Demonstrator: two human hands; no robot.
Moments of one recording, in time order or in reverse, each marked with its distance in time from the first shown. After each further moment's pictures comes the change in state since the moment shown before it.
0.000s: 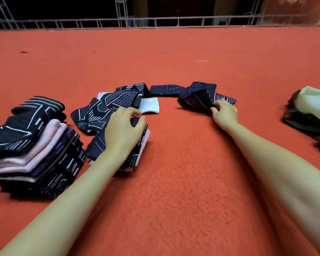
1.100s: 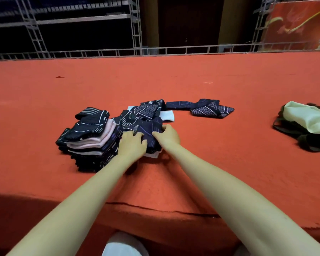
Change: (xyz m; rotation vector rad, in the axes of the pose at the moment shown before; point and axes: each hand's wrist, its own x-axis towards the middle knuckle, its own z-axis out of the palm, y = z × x) left_hand -0.053 -0.043 -0.063 0.331 -0.316 -0.072; right_hand -0.192 -0.221 -0.002 0.542 -0.301 0.031
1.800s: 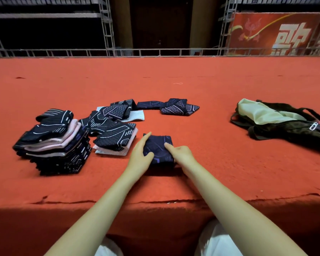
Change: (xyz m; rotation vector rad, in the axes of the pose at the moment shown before) left_hand -0.076 0.112 0.030 -0.857 -0.048 0.198; right_hand -0.083 0.079 -0.113 0.080 0.035 0.317
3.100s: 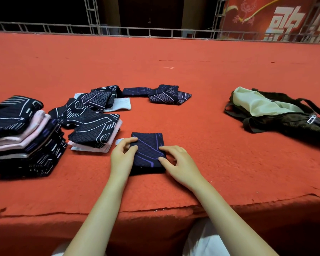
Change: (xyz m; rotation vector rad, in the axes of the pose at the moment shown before) left_hand 0.010 -0.024 0.024 -0.311 0.248 -0.244; right_hand -0.002 0.059 -0.022 -0.365 0.027 -0.581
